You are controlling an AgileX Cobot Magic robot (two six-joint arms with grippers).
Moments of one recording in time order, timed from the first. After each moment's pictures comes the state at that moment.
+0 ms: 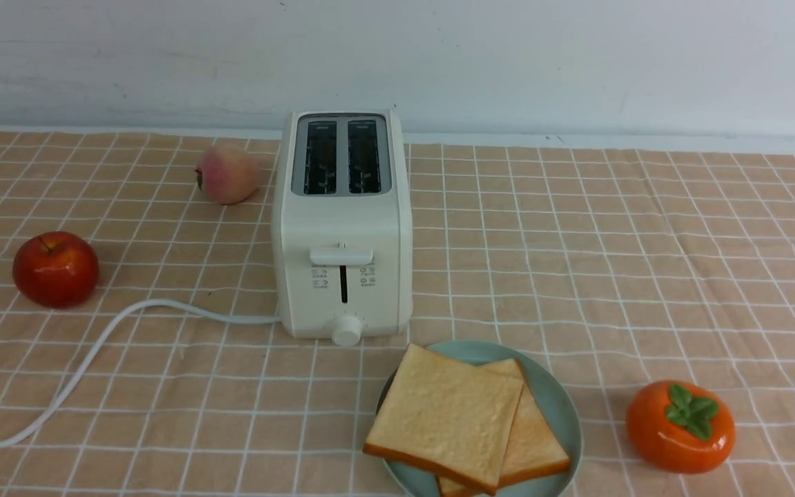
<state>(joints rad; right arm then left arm) 0.07 -0.01 0.02 -0.49 0.41 0.49 -0.08 -0.01 0.03 0.00 0.40 -0.22</state>
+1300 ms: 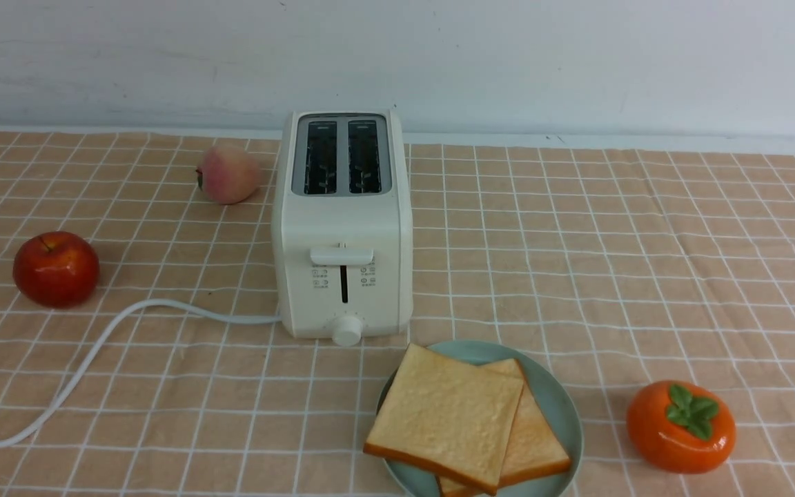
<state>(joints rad) -0.10 -0.01 0.01 -0.06 0.40 -0.01 -0.08 -0.01 0.03 0.00 0.40 -0.22</state>
